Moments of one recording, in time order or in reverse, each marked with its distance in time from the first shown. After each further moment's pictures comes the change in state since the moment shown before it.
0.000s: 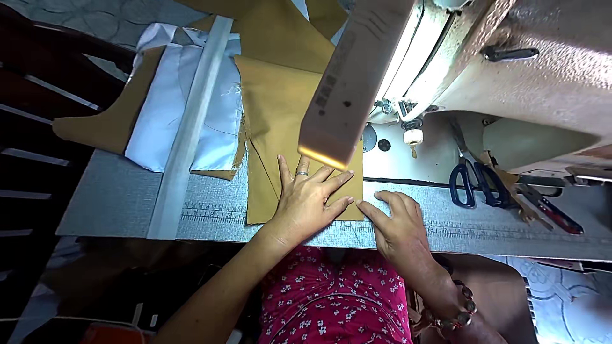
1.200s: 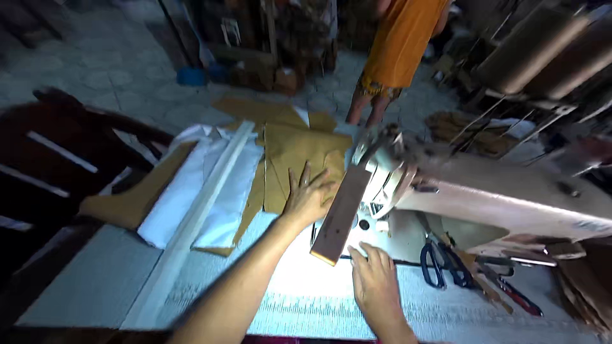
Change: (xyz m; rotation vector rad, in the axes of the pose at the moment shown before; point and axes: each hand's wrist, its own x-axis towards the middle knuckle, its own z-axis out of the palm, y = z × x) left_hand 0.140 -0.063 0.009 -0.049 0.125 0.002; right_hand 0.039 0.014 0.021 -0.142 0.145 0.070
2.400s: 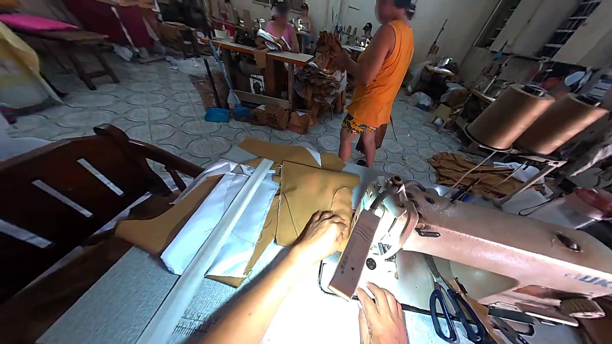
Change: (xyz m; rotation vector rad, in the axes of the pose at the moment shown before) left_hand 0.010 0.023 -0.020 -0.049 -0.232 0.037; right_hand 0.000 -0.004 -0.006 0.054 -0.055 0.033
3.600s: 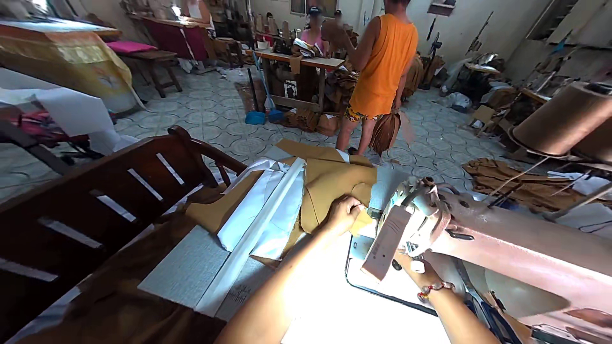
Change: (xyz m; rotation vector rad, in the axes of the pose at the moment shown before) left_hand 0.017 -0.037 0.000 -0.443 0.408 -0.112; right_hand 0.116 0.057 0.008 0.302 -0.547 0.394
